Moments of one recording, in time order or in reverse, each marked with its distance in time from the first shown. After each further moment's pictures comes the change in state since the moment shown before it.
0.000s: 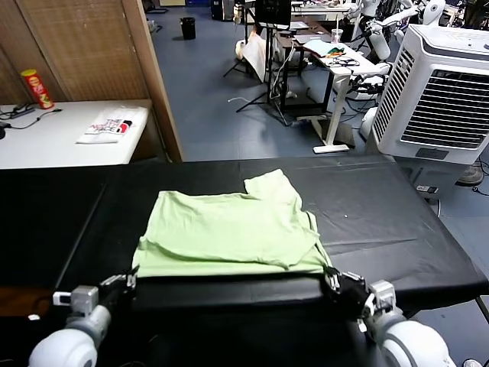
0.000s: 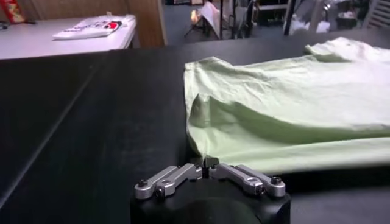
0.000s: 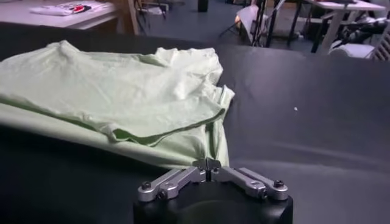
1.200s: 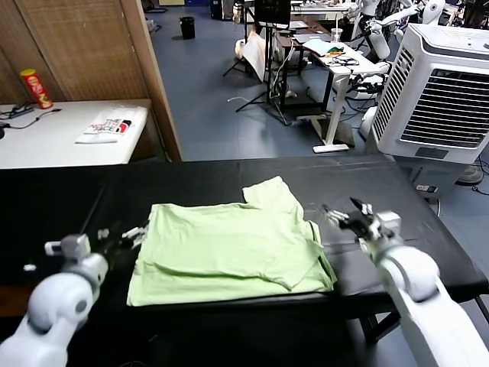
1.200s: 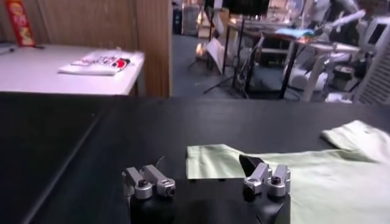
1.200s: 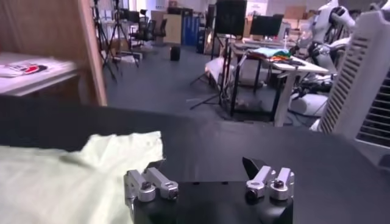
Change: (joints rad) left arm -0.472 0.068 0.088 0.217 -0.236 0.091 -0.078; right arm 0.892 0.064 -0.281 -0.650 0.072 -0.006 0.020
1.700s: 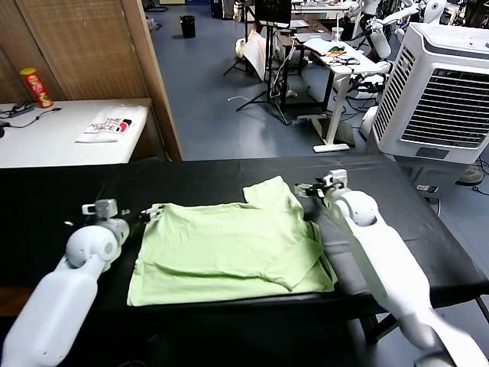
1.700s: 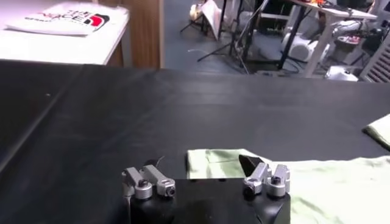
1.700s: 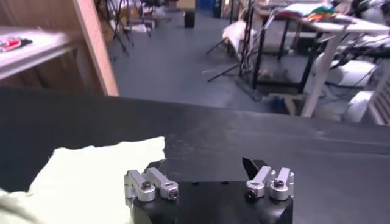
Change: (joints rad) left arm -0.369 -0.015 0.231 0.392 -0.036 0.045 0.069; right arm 0.313 0.139 -0.179 -0.446 -0.023 0.001 -0.090
